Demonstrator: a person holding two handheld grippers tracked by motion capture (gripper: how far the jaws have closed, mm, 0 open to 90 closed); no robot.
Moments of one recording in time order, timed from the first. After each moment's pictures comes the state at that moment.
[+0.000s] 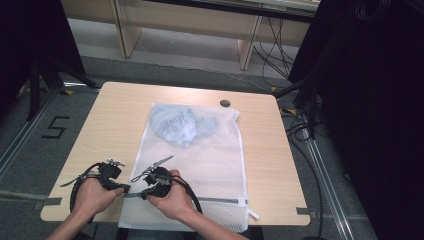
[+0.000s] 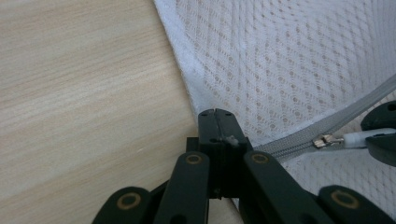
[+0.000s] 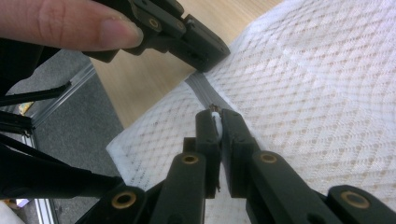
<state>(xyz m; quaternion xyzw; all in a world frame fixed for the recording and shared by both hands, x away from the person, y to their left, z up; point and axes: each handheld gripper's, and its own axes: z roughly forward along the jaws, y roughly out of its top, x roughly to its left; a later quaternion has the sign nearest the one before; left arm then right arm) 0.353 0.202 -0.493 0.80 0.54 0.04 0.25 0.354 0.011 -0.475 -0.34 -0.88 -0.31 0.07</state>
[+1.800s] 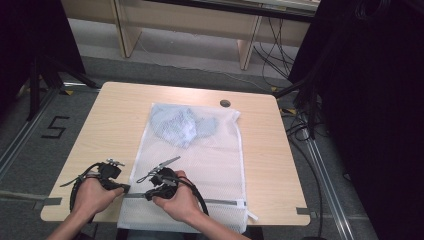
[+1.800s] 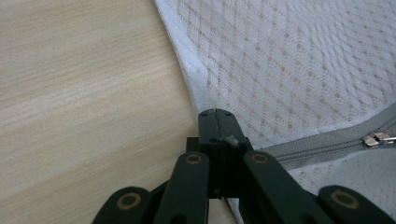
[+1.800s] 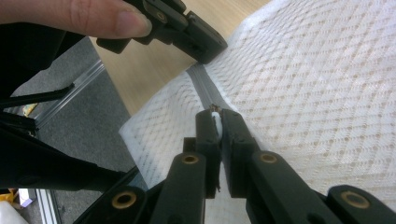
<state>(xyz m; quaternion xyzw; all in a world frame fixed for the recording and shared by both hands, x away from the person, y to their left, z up) 0.354 0.203 -0.493 0.80 0.54 0.03 0.25 0.348 -0.006 -0.465 -0.33 -0.88 -0.33 0.07</state>
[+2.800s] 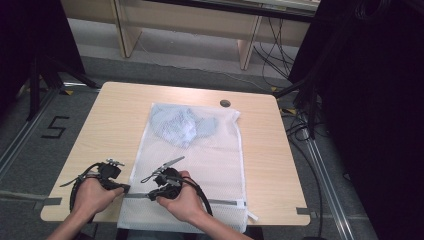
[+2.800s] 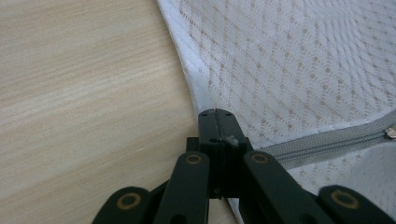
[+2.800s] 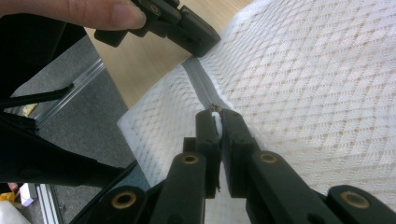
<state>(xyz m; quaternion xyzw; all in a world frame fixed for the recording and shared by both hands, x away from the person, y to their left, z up) 0.352 0.201 -0.494 0.79 0.56 0.03 0.25 0.346 -0.016 -0.462 -0.34 -0.88 -0.32 0.08</state>
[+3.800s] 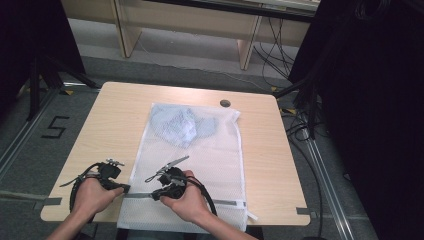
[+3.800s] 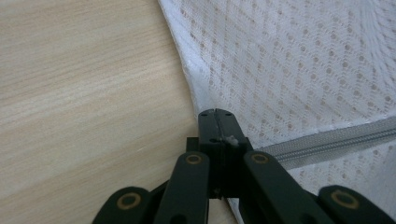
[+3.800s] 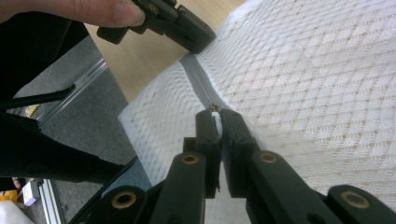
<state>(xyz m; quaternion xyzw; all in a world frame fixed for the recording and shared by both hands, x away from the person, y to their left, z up) 0.353 0.203 -0.493 0.79 0.56 0.03 0.25 0.346 -0.027 -0.457 -0.34 -0.88 -0.33 0.08</state>
